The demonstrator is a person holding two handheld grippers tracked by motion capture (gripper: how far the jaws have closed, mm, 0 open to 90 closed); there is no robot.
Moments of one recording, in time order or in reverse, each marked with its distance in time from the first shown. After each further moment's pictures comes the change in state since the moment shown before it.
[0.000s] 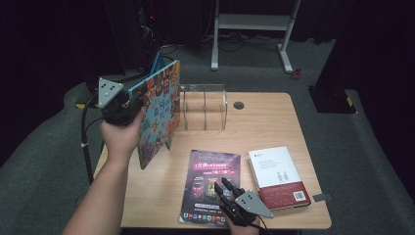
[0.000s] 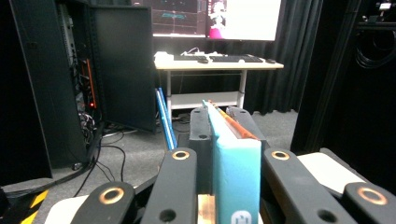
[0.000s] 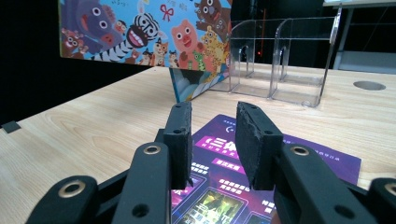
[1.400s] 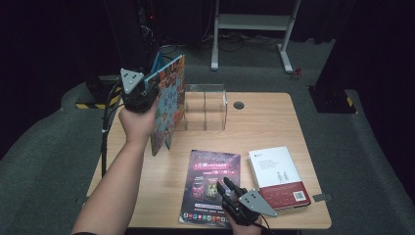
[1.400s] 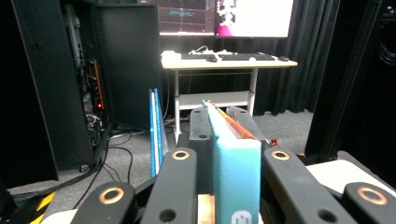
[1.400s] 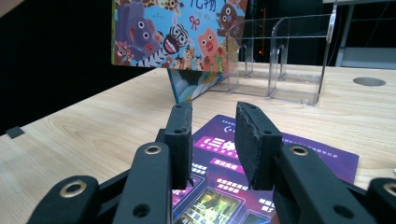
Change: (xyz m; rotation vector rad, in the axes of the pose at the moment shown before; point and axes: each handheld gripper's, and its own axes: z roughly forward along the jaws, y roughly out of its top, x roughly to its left) left arm -0.009 -0.010 0.061 0.002 0.045 0.017; right arm -0.007 0.000 -0.003 -0.006 0.008 0.028
